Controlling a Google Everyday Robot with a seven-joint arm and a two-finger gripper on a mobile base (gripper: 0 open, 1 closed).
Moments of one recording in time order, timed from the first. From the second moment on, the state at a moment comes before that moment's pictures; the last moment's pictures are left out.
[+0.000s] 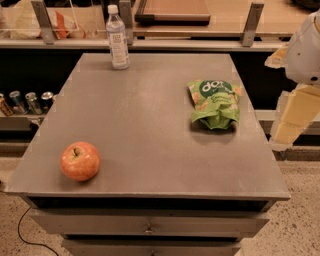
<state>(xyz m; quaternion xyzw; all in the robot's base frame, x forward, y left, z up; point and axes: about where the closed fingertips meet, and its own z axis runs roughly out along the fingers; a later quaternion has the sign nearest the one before) 0.438 -0.217 0.976 -0.60 0.78 -0.03 0.16</state>
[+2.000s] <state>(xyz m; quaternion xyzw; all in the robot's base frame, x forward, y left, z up) 0.476 -0.199 0.961 -0.43 0.88 -0.02 0.17</state>
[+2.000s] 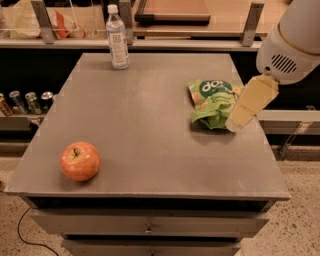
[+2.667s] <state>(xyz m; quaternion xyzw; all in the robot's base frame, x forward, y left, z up) 0.546 -0.193 0.949 -0.33 0.92 0.01 0.21</state>
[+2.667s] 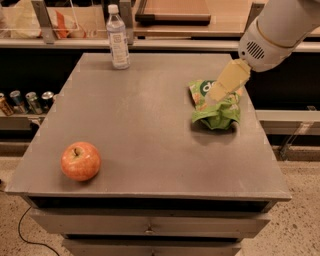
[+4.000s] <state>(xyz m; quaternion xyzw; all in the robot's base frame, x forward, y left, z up) 0.606 -0.179 0.868 -0.18 0.97 0.03 0.14</state>
